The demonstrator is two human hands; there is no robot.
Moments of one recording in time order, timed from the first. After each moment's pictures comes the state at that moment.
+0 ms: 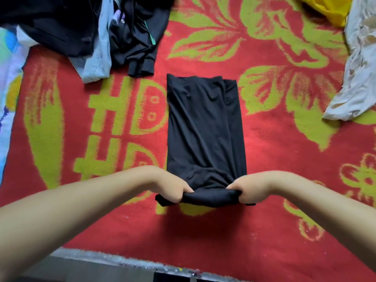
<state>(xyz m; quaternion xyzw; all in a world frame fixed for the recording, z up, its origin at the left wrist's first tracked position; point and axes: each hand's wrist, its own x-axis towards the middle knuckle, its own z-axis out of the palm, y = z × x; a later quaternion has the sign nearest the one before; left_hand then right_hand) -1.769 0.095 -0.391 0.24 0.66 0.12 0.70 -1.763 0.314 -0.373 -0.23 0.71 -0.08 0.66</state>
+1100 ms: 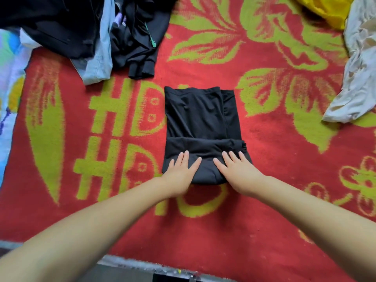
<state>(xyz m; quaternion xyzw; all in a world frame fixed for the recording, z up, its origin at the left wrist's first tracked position) -1.750 0.114 -0.437 0.22 0.86 -0.03 0.47 -1.756 0.306 -0.424 -0.28 0.86 0.15 0.39</state>
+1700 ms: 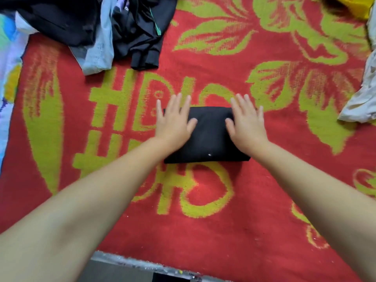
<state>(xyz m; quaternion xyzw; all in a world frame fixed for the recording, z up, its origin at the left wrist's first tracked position) -1.844 0.095 -0.446 0.07 0.98 0.06 0.16 -1.839 0.300 -0.447 -0.06 0.98 -0.13 0.12</state>
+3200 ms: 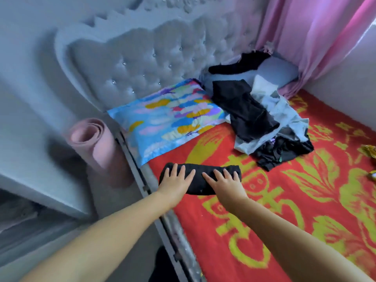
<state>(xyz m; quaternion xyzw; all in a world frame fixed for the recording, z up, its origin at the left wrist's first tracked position) -1.525 -0.058 -0.163 -0.22 0.96 -0.01 0.19 -1.656 0.071 -0.157 -0.55 0.81 0.16 0.11</state>
